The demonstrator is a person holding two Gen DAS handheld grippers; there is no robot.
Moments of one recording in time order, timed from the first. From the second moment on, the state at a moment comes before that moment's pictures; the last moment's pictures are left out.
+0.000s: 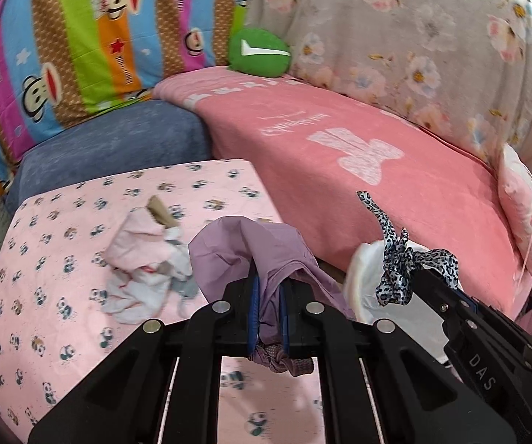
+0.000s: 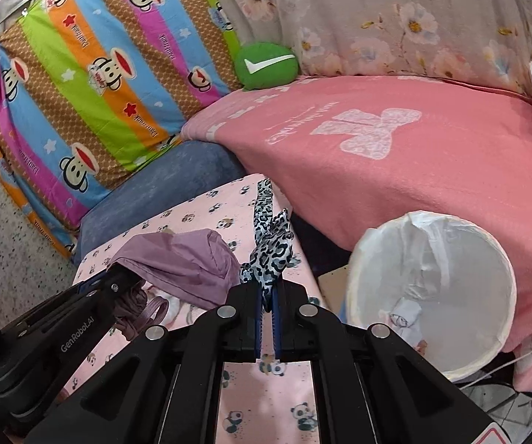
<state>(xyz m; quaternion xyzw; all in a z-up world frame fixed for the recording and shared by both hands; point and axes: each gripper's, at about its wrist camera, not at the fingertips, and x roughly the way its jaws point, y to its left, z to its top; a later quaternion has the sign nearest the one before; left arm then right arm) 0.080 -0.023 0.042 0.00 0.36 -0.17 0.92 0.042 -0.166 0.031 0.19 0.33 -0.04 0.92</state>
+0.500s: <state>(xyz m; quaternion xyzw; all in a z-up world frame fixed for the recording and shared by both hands) 0.062 -0.130 0.033 0.06 0.38 -0.26 0.89 -0.012 -0.290 -0.002 0.25 0.33 -0.14 0.90</state>
